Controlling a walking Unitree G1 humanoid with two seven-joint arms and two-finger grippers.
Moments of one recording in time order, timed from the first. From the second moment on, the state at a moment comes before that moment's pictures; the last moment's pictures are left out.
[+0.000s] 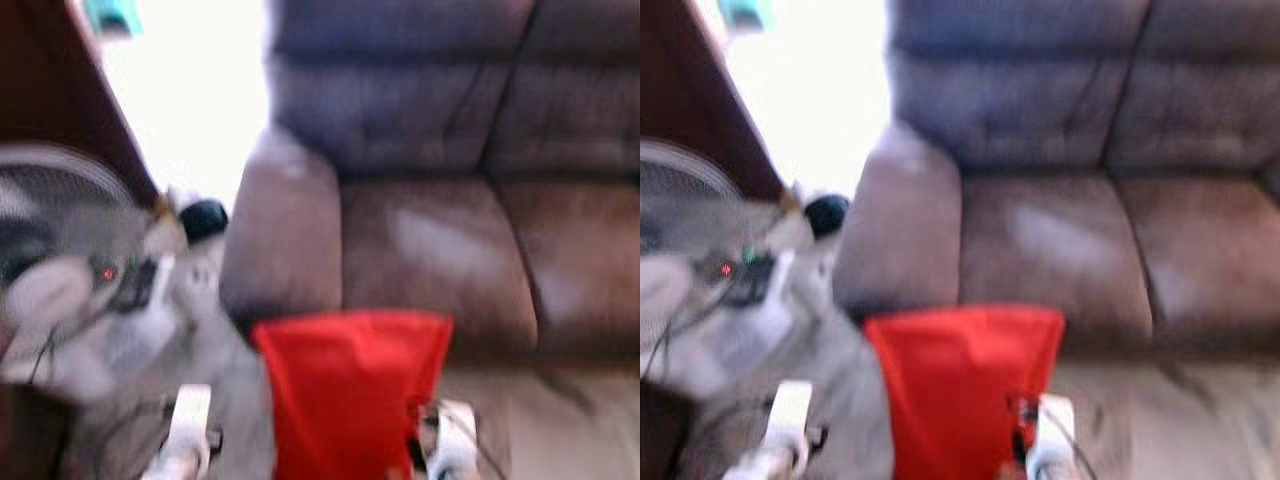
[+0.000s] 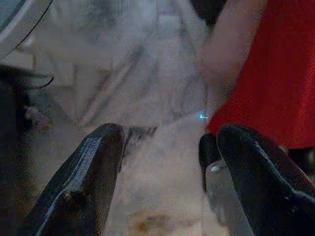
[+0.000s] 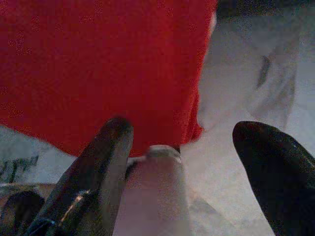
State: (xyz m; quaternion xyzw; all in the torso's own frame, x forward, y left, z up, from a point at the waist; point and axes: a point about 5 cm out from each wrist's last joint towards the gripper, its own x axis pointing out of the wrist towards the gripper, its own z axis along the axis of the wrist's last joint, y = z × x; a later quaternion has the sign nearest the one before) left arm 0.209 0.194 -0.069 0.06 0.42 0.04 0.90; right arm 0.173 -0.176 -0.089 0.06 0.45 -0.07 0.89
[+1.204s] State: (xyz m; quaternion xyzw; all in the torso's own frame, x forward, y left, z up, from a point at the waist) left arm 0.265 0.182 -0.028 -0.01 0.29 0.05 0.96; right arm 0.253 -0.213 -0.031 0.10 0.27 -0.10 0.95
